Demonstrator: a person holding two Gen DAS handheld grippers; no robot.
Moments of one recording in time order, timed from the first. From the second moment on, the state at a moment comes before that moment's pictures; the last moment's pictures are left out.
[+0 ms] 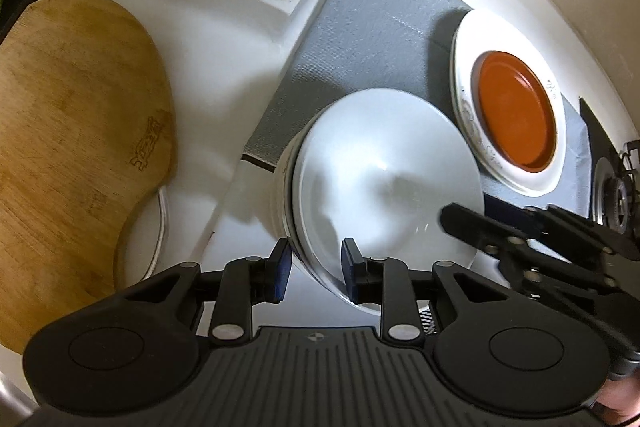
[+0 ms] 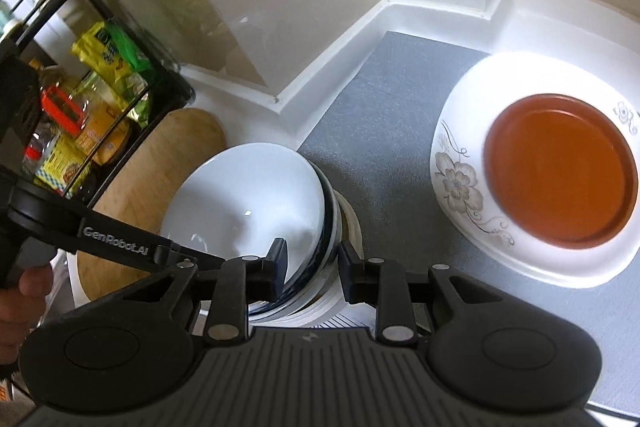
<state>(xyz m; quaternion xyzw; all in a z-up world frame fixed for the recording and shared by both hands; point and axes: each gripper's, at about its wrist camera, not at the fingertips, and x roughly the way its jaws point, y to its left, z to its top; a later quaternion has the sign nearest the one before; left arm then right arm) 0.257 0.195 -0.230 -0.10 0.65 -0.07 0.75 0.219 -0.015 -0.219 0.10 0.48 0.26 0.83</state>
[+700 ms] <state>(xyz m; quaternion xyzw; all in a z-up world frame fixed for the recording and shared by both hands) 0.257 0.225 -0.221 -0.15 0.61 -0.10 0.77 0.260 -0.057 -0.241 0.23 0.49 0.27 0.80</state>
